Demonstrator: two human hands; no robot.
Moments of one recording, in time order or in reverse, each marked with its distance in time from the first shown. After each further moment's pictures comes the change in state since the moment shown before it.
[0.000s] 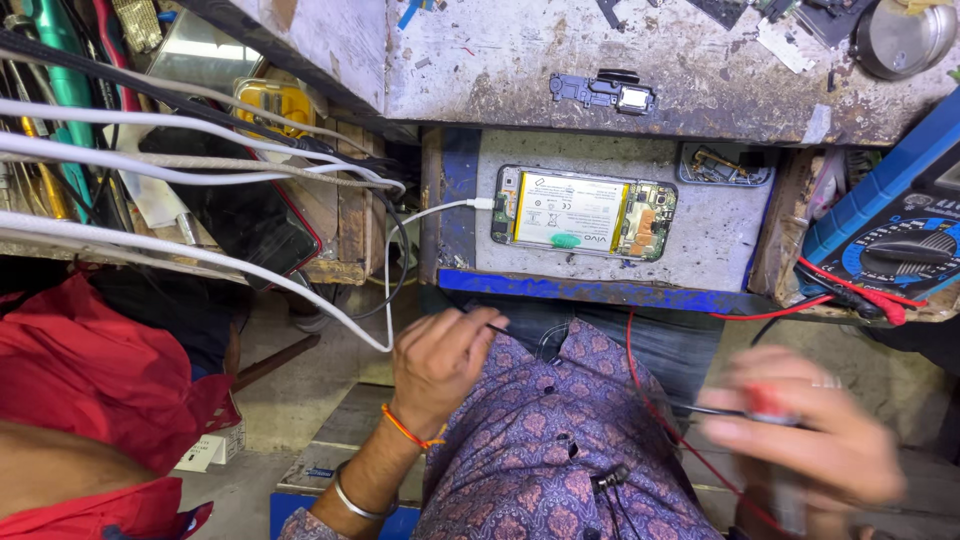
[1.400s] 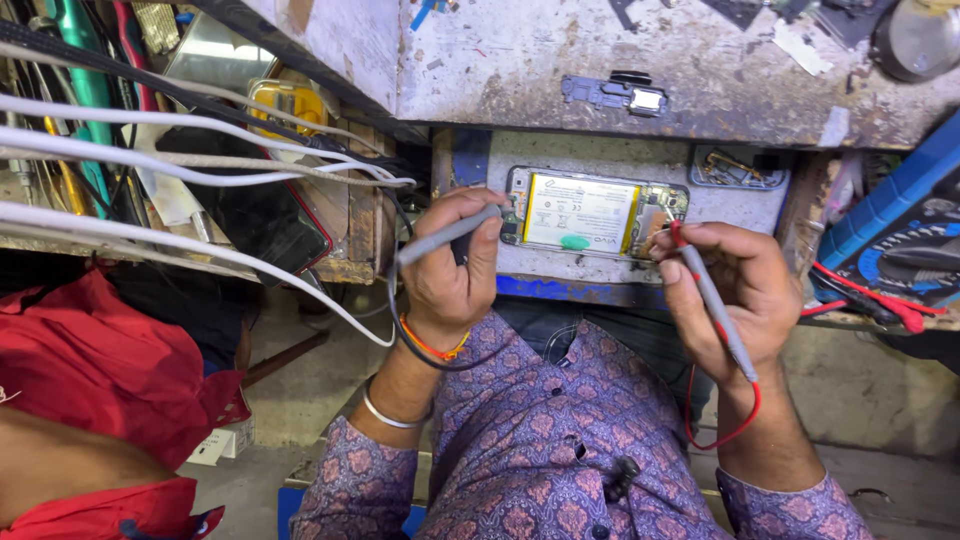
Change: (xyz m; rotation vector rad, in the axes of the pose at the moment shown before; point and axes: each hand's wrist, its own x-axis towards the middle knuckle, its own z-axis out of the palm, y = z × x) left_hand 0.082 -0.014 0.018 -0.430 0.350 0.155; right_hand 0.039 0.062 0.055 0.297 0.128 0.357
